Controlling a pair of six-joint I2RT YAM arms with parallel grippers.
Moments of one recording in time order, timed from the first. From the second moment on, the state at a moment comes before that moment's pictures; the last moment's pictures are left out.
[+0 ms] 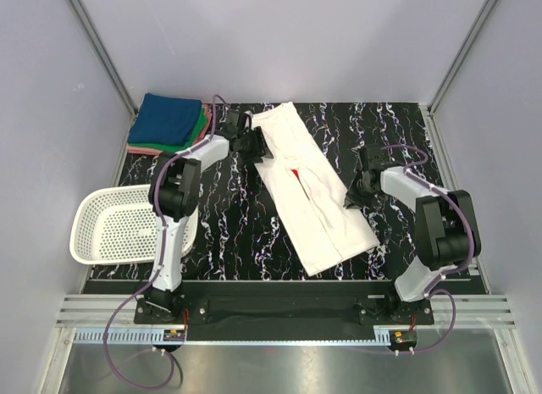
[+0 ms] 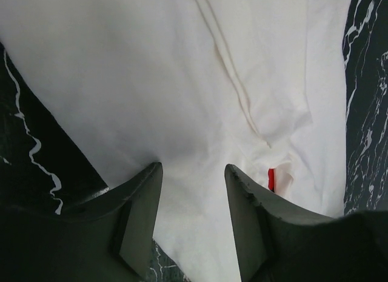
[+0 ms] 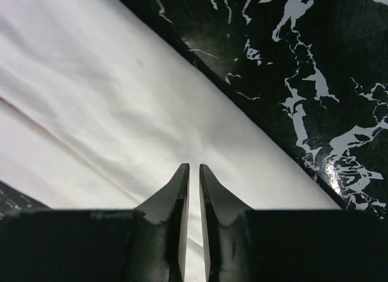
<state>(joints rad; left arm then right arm) -0.33 2.28 1.71 -0.30 0.33 -0.61 0.19 1.69 1.02 -0.55 -0.07 0.69</state>
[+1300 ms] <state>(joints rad) -0.29 2.09 1.82 -0.46 0.33 -0.51 0.36 1.59 0.80 -0.31 -0.11 0.88</state>
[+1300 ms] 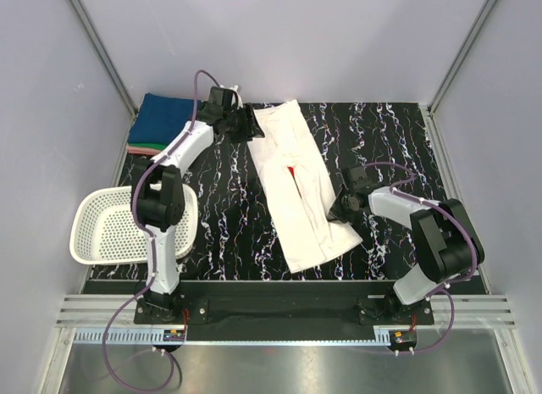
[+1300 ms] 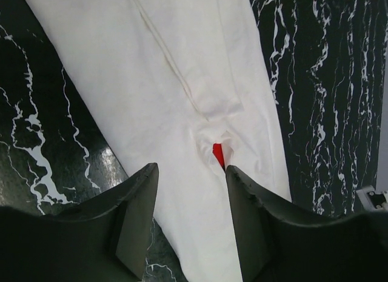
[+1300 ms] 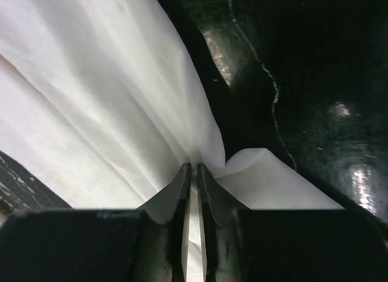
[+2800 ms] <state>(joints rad) -0.24 2.36 1.93 -0.56 0.22 -0.45 0.46 1.43 0.73 -0.45 0.04 1.05</state>
